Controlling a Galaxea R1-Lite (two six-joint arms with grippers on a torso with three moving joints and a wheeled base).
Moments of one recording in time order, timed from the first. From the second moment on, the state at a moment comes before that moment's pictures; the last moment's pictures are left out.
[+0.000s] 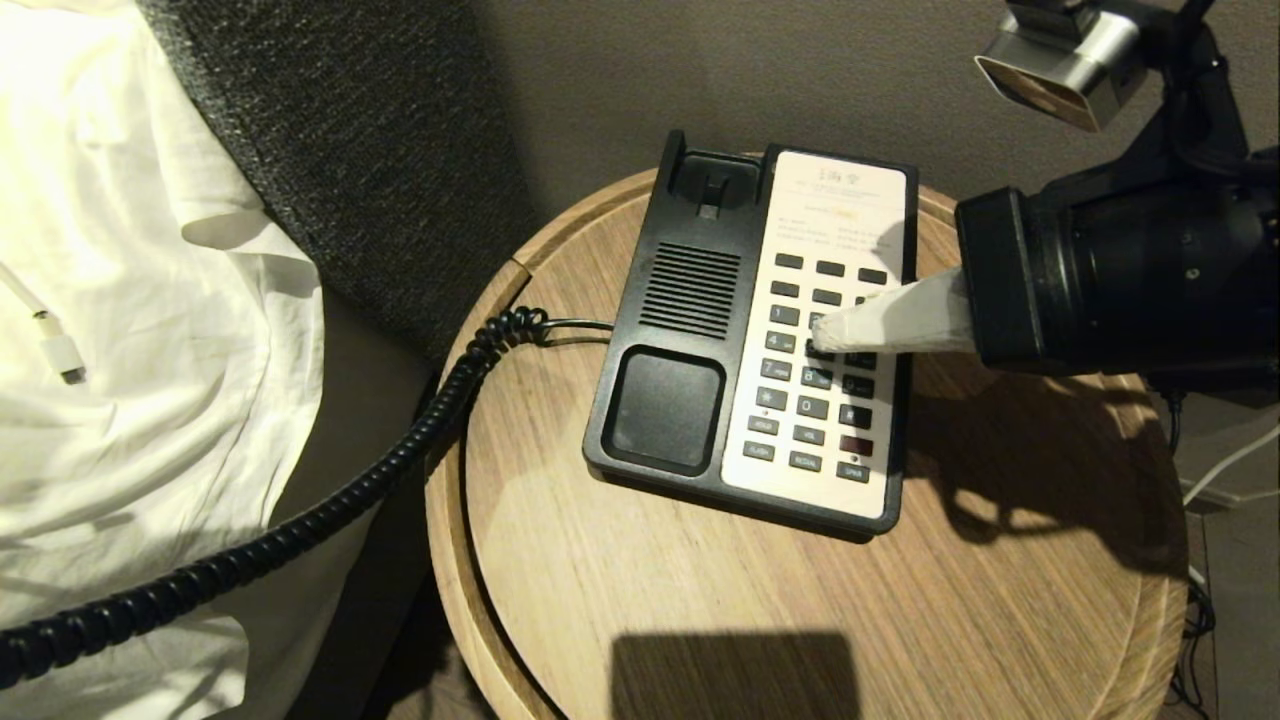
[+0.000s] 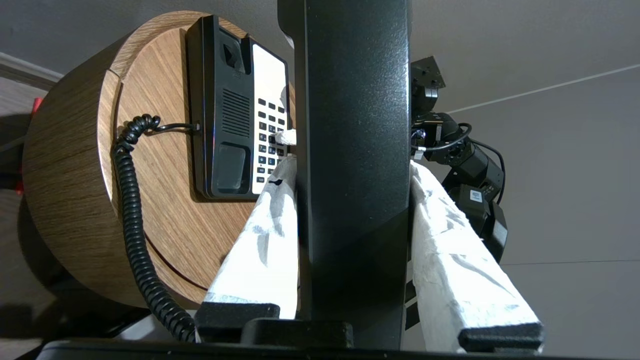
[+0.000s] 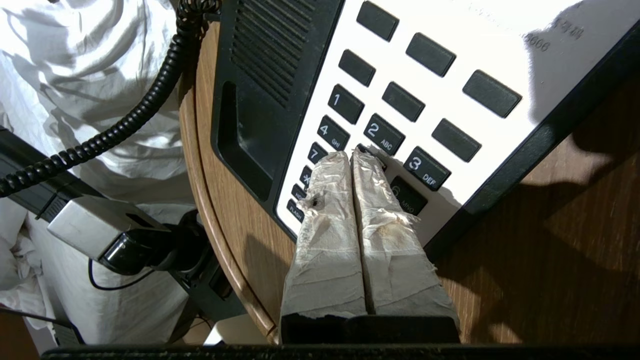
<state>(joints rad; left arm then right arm) -1.82 0.79 -1.32 0.32 0.83 -0.47 0.86 1.49 -1.55 0.54 0.00 0.45</state>
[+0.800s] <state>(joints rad) -1.82 0.79 -1.31 0.32 0.83 -0.47 0.83 1.51 -1.55 0.54 0.00 0.43</state>
